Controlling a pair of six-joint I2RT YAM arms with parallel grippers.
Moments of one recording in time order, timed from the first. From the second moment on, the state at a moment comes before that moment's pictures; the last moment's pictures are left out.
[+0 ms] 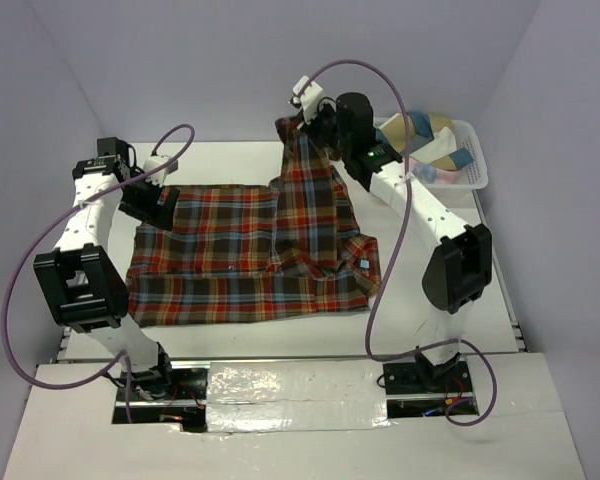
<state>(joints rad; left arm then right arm) 0.21 1.67 1.51 -1.02 0.29 0.57 0.48 1.80 1.70 -0.07 -0.15 -0.49</state>
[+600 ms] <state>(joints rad) 0.21 1.68 1.46 -0.99 0.30 0.58 0.60 1.70 1.35 -0.06 -0.19 -0.67</state>
